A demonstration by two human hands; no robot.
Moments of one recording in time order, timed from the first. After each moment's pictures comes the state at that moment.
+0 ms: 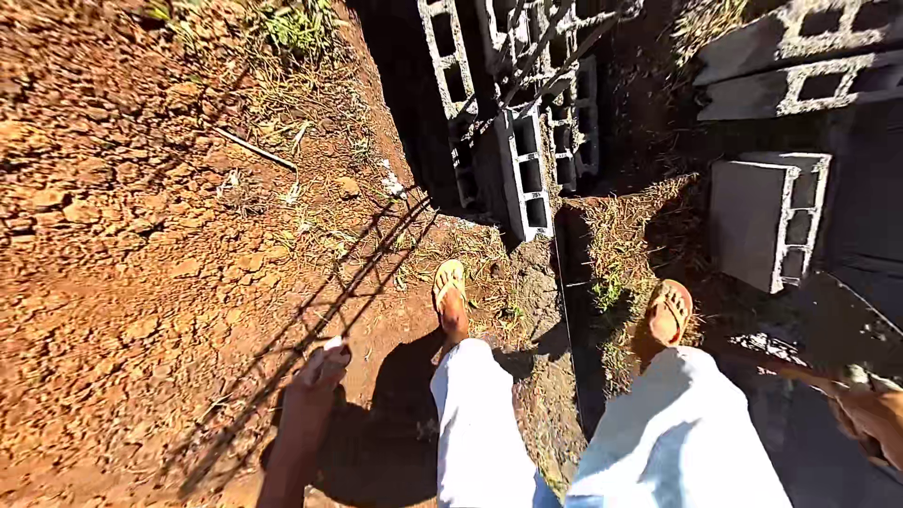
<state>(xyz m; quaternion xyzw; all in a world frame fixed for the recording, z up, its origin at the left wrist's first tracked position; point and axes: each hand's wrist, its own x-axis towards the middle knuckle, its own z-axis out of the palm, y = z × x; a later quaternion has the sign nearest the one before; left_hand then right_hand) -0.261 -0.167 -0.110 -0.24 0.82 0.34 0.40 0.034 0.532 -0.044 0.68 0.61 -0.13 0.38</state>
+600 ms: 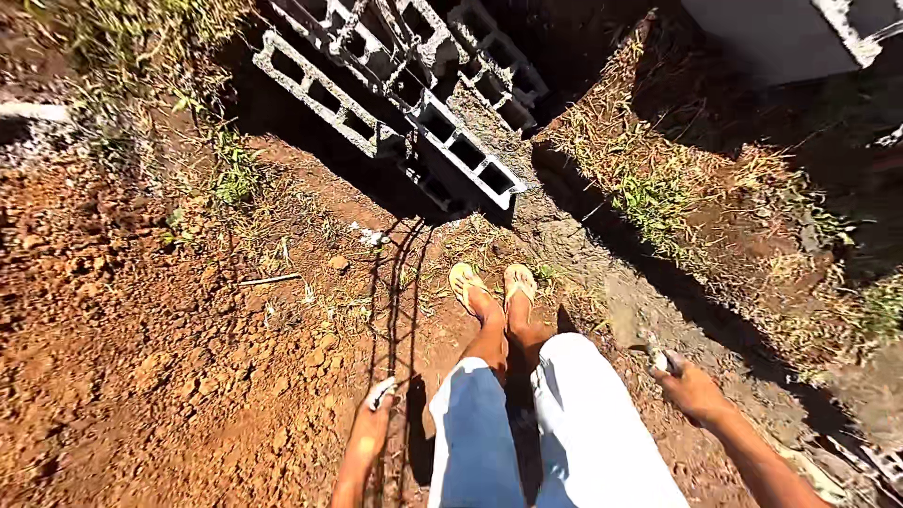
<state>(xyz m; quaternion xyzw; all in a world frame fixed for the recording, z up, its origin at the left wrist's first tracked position) -0.291 -0.118 -0.134 -0.12 0.81 0.13 0.56 0.150 0.227 -0.155 0.67 0.42 -0.45 0.42</state>
